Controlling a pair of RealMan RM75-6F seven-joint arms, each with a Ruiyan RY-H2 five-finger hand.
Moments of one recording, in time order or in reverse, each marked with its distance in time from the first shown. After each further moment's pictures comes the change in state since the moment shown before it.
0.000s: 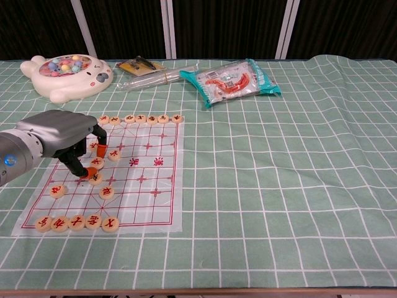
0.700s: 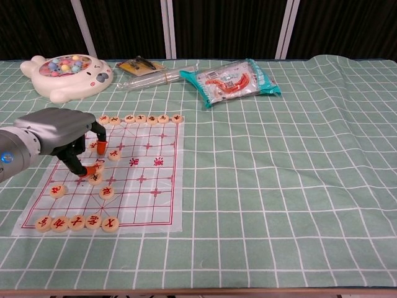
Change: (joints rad) left arm 0.005 0.014 -0.006 -0.022 0.011 0.009 -0.015; right arm 0.000 0.001 0.000 -0.002 0.003 -0.001 0.002
